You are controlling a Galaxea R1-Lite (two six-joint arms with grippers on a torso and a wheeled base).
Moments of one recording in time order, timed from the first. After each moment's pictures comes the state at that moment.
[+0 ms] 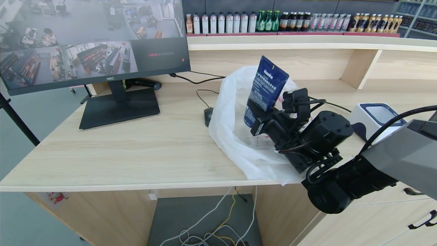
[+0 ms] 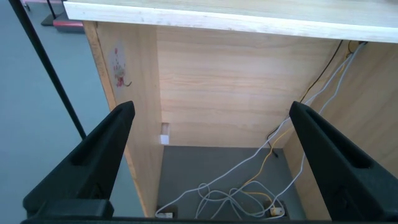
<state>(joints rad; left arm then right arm) 0.00 0.00 0.00 0.00 0.00 0.00 0.55 2.12 -0.95 -1.56 -0.06 -0.08</state>
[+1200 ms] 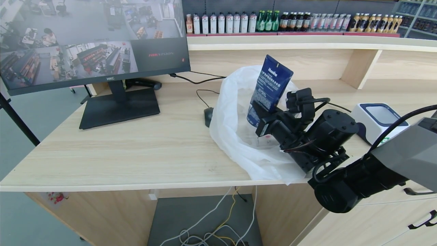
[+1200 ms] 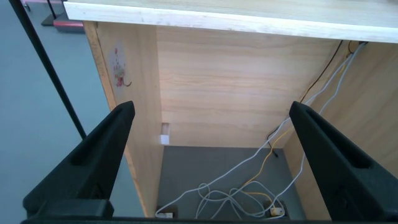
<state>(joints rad) 0.00 0.00 0.00 0.00 0.00 0.00 0.52 2.08 -0.92 -1.51 -0.05 -0.08</state>
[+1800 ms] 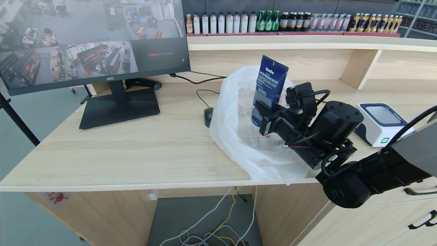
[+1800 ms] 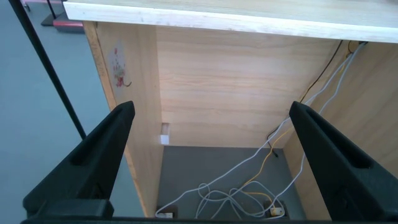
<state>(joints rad) 0.00 0.00 0.00 0.00 0.00 0.00 0.51 2.02 -0.93 -1.36 -0.06 -0.14</state>
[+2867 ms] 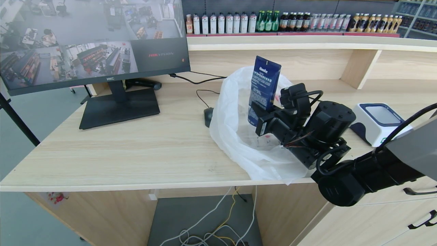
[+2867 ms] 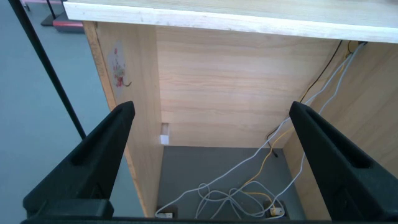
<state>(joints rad) 0.00 0.00 0.00 0.00 0.00 0.00 0.52 2.05 -0.96 -1.32 -0.05 -0.14</state>
